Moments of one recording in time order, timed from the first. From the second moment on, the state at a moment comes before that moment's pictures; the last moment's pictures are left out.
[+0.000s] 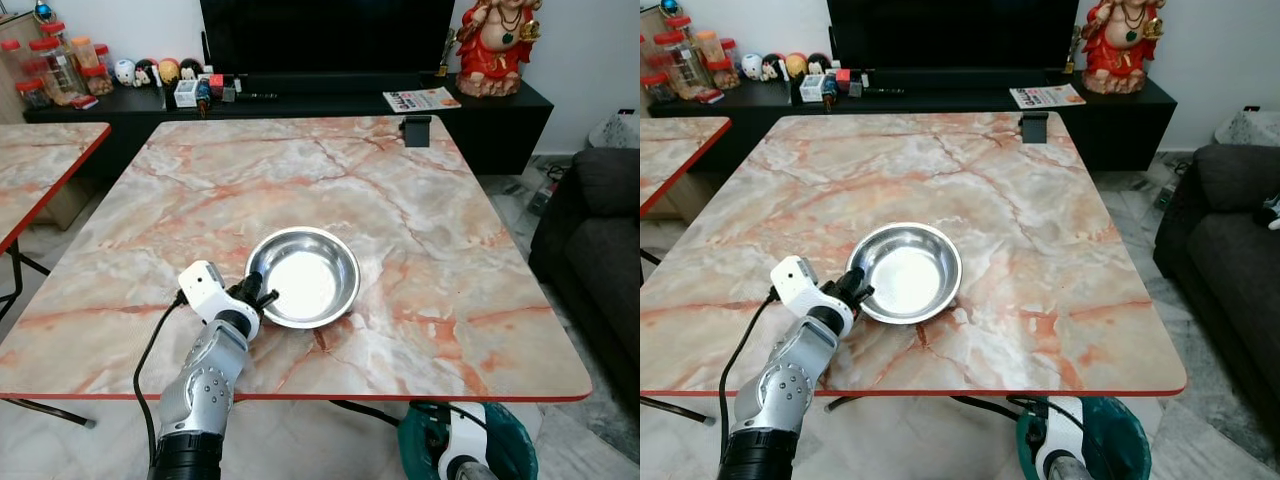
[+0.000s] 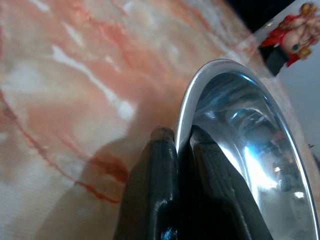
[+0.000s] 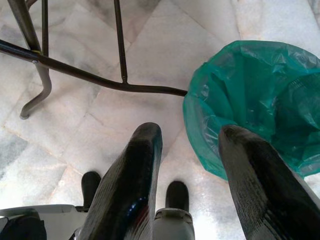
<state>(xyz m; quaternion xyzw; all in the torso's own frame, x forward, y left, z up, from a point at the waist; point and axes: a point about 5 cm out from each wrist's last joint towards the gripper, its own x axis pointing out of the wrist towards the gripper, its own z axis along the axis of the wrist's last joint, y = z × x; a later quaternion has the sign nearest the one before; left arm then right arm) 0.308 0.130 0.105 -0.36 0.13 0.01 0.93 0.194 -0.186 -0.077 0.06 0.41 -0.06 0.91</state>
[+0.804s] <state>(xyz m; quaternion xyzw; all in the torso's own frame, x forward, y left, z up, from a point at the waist) 0.302 0.133 0.101 -0.37 0.18 0.04 0.91 0.193 -0.185 -0.078 0.06 0.42 -0.06 0.91</state>
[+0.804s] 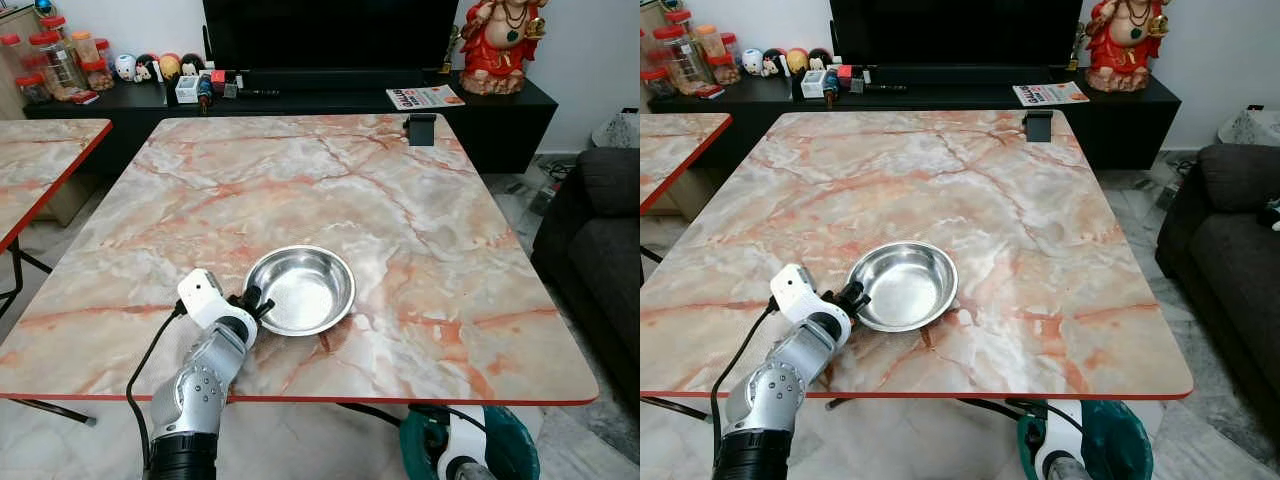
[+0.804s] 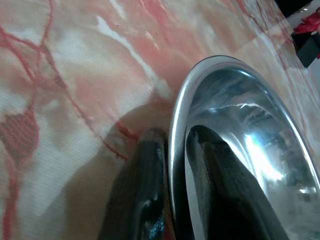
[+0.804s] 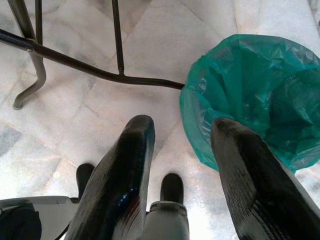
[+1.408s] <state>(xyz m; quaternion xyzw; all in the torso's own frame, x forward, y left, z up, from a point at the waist) 0.296 0.148 0.128 -0.31 0.12 0.01 0.94 0.193 -0.185 -0.078 0.06 0.42 -0.06 0.91</state>
